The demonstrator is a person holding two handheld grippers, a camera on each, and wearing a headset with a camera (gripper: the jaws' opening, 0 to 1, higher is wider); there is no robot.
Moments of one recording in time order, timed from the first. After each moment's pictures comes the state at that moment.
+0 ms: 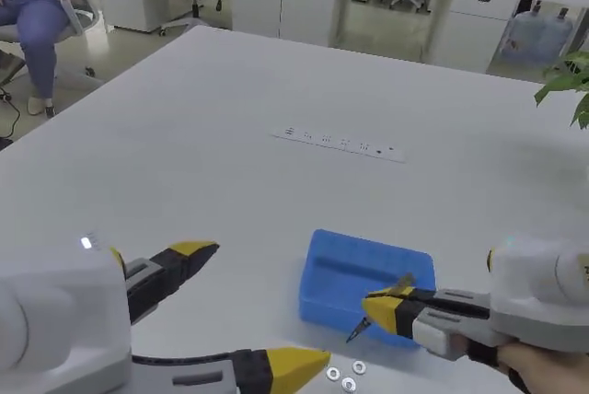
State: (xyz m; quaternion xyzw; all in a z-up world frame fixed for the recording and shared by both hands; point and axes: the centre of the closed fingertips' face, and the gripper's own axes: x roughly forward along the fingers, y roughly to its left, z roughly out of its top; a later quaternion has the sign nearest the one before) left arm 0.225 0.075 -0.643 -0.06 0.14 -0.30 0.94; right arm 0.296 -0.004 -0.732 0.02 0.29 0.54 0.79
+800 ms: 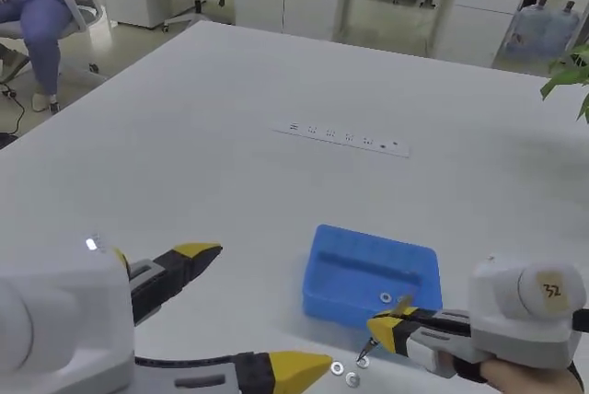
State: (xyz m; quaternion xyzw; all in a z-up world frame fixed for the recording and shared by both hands) left arm 0.223 0.075 -0.648 -0.05 0.15 -0.30 0.94; right arm 0.295 -0.012 -0.765 -0.04 0.32 0.50 0.80
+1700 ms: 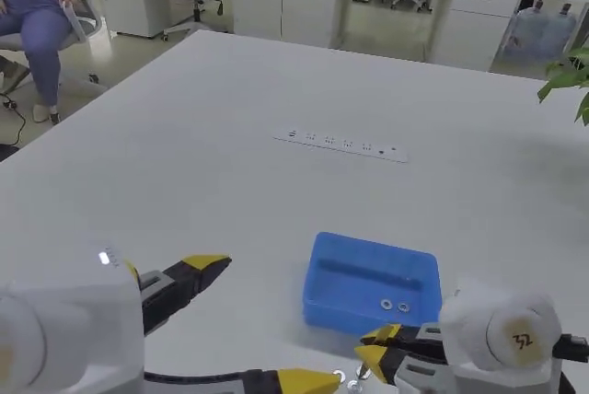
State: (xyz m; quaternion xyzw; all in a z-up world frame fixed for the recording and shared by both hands) left arm 0.220 0.066 -0.650 -0.04 0.16 -0.31 0.94; right arm 0.274 -0.003 -0.771 -0.14 0.29 0.54 0.78
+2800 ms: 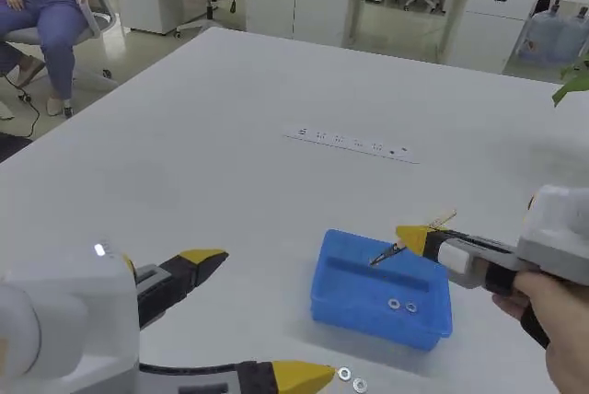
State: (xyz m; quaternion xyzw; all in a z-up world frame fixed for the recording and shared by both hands) left arm 0.216 0.077 -0.649 -0.04 0.15 -0.30 0.94; right arm 0.376 -0.012 -0.692 0.10 0.25 0.45 0.85
